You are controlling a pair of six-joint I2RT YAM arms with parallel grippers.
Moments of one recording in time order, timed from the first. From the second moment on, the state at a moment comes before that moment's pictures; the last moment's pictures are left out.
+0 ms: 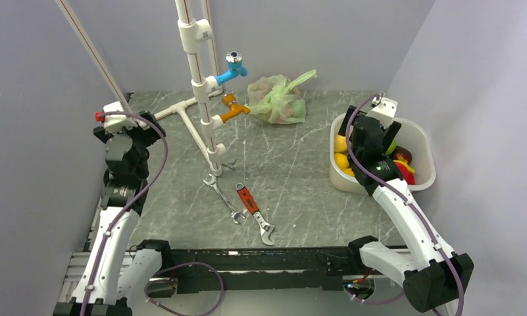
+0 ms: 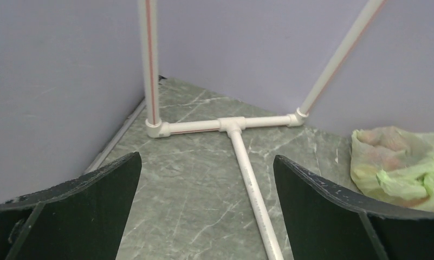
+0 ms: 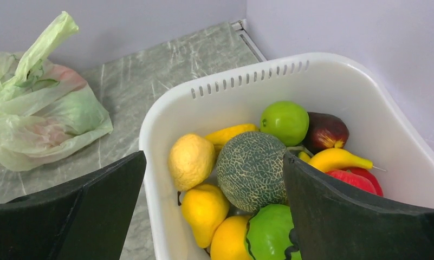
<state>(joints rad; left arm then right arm) -0.06 0.75 0.80 0.00 -0.40 -0.20 0.30 1.00 0.94 -0.22 0.72 0.23</state>
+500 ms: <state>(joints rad) 0.07 0.93 0.96 -0.09 -0.11 -0.20 0.30 1.00 0.95 -0.13 0.50 0.21</state>
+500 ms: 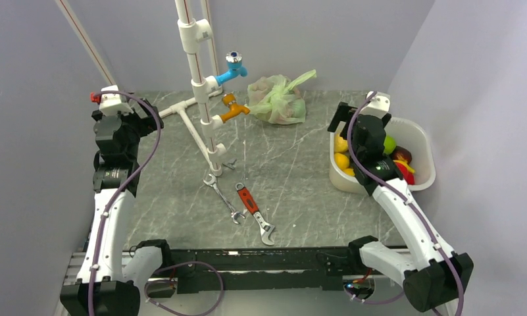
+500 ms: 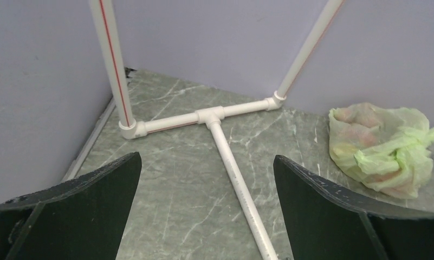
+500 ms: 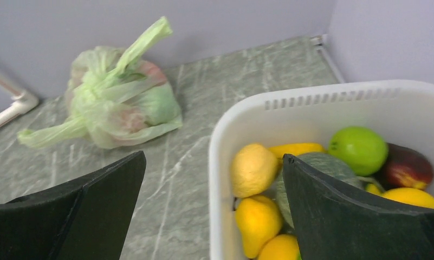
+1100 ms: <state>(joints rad) 0.15 0.95 0.94 -0.11 0.19 -0.24 0.30 1.43 1.11 0.06 0.14 0.37</state>
